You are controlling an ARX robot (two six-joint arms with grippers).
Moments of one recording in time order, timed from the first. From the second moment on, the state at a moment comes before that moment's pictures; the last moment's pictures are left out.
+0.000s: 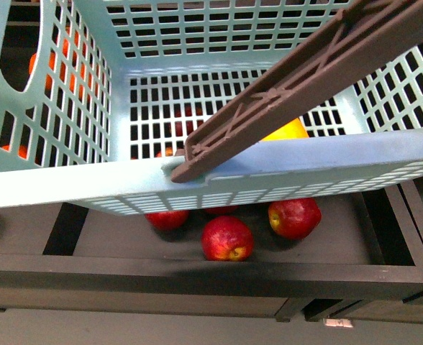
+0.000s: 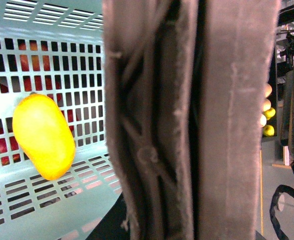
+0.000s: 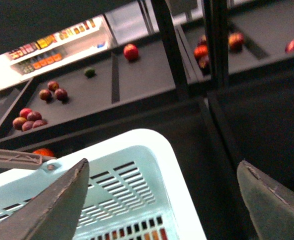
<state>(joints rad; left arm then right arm) -0.66 1.70 1.53 -0.51 0.19 -0.80 0.19 1.29 0.81 0.40 0.17 0.30</state>
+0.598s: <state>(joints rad) -0.66 1.70 1.53 -0.51 0.19 -0.80 0.07 0.95 0.24 0.69 0.07 0.01</state>
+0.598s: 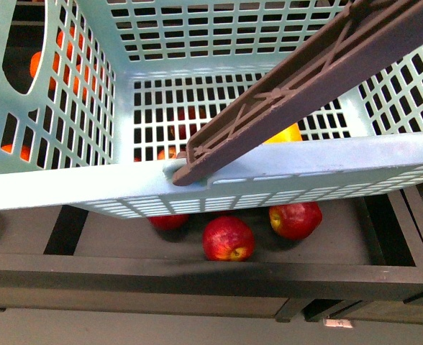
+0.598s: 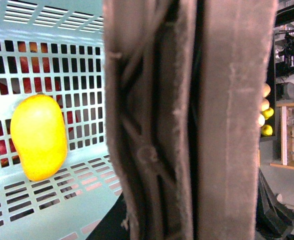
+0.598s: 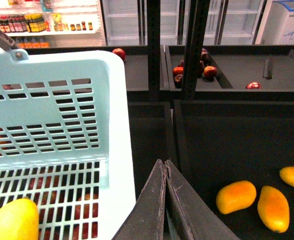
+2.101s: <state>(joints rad) -0.67 1.70 1.53 -0.51 0.21 -0.80 0.00 0.69 0.08 0.61 0.00 0.00</state>
